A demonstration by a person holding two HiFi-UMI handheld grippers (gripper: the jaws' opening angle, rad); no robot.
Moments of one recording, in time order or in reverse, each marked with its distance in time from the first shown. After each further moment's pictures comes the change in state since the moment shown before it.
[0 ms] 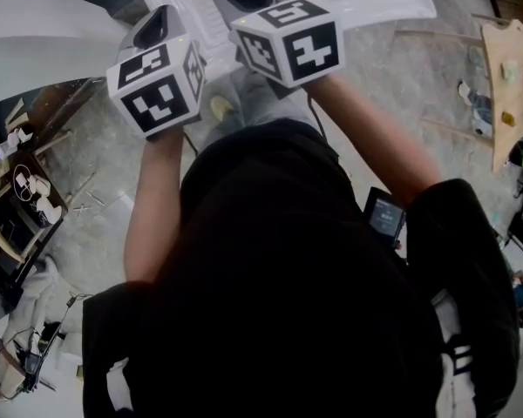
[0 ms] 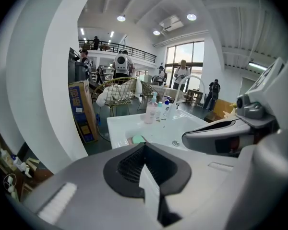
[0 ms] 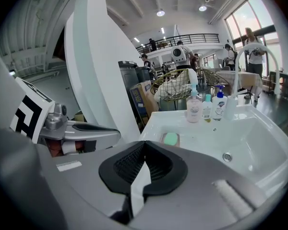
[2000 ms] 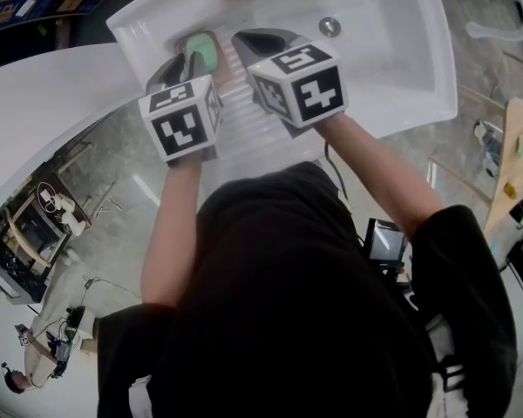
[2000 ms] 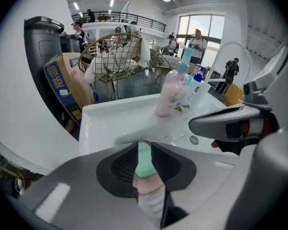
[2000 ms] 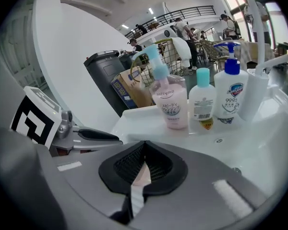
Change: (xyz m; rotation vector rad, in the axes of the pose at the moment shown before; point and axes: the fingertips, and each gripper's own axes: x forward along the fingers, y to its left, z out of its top) left arm 0.241 0.016 0.044 -0.036 0.359 0.075; right arm 0.162 -0.186 0.061 0.139 0.196 0.118
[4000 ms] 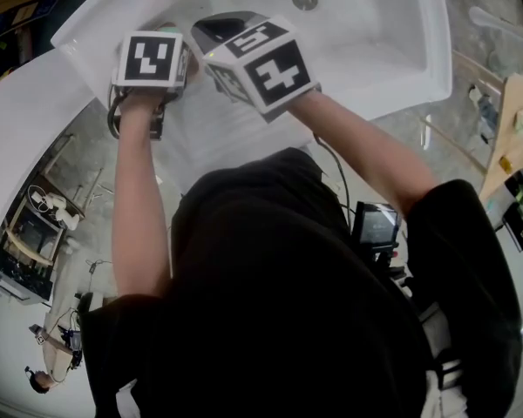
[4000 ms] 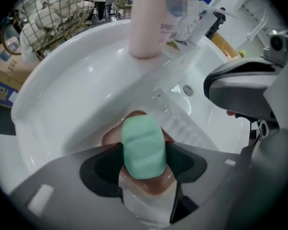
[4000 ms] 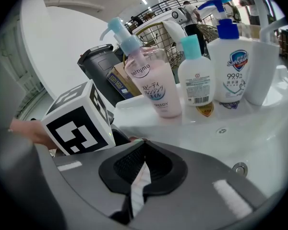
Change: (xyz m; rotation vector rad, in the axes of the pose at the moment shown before) left arm 0.093 -0.030 -0.056 0.334 0.628 -0.134; right arm 0.026 -0.046 -0.019 0.057 0.095 0.063
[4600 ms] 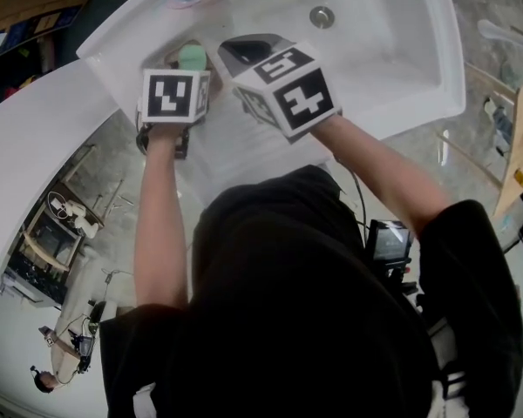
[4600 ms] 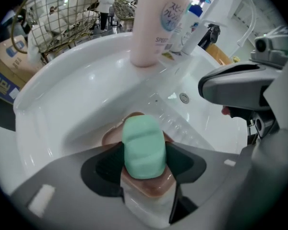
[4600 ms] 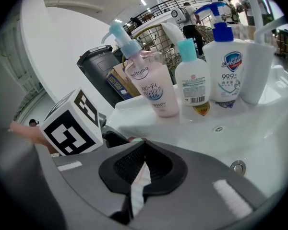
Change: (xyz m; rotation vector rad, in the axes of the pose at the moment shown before) left arm -0.004 -0.010 0.000 -0.002 -0.132 -0.028; right arm -0.012 -0.003 -0.005 0.009 -0.008 -0.012
